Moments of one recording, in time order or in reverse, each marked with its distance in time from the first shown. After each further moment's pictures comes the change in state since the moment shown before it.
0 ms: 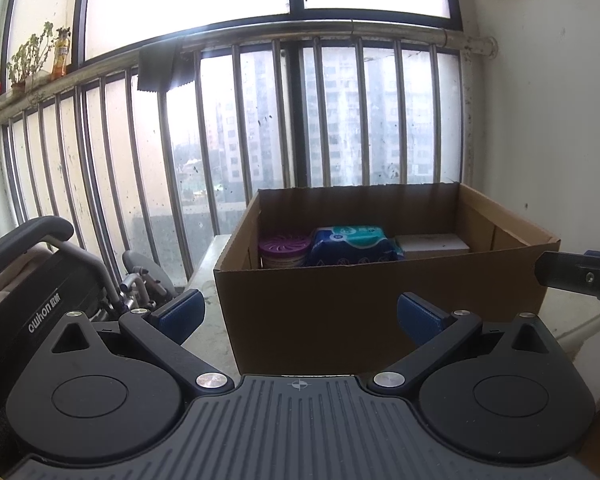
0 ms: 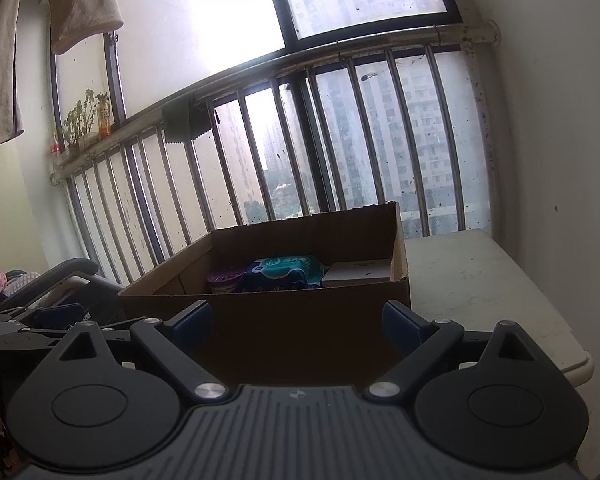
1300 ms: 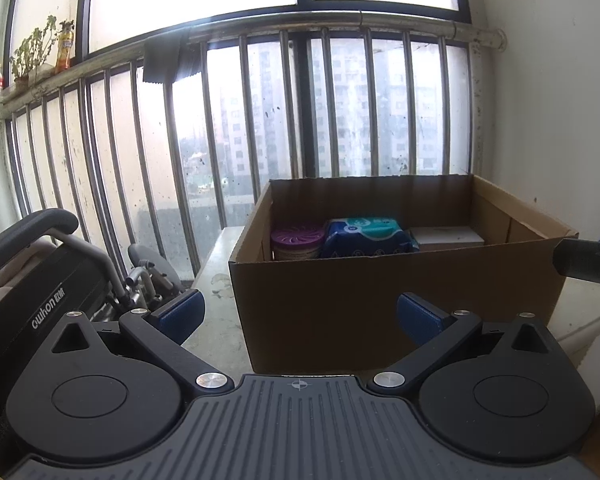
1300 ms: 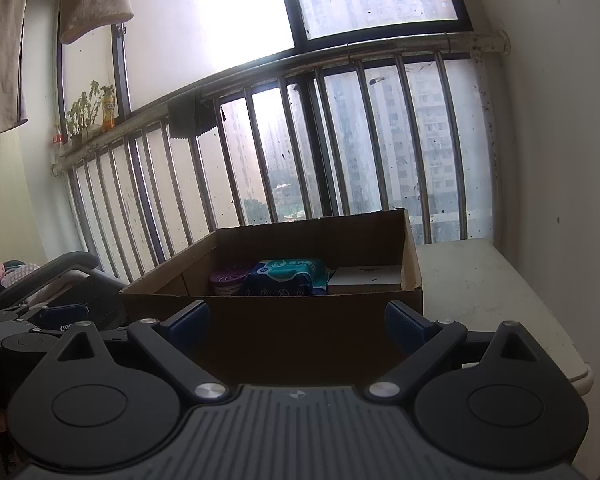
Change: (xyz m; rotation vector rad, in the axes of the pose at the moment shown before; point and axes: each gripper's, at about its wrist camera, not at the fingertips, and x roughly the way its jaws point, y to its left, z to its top) left arm 0.008 0.011 -0.003 0.000 0.025 0.009; right arm 0.002 0.012 0.002 -0.030 -0.002 0.000
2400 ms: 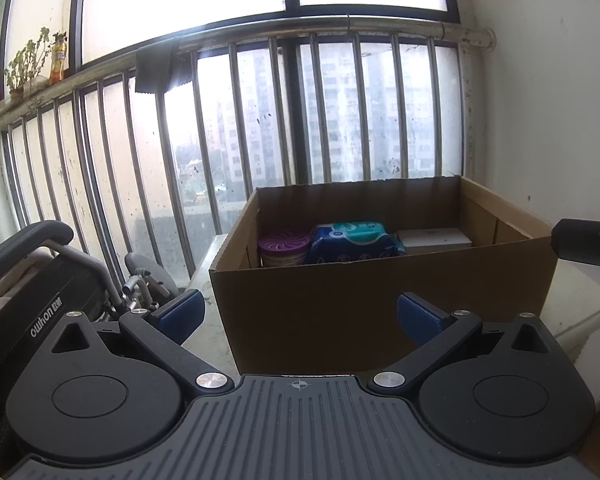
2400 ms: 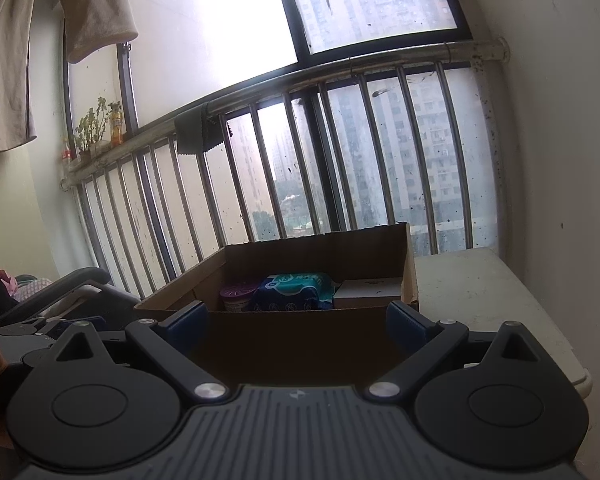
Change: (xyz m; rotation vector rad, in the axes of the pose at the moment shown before) left arm -0.006 -0.016 0.002 0.029 -0.020 0.000; right arm -0.014 -0.004 0.006 0.010 -0.034 0.017
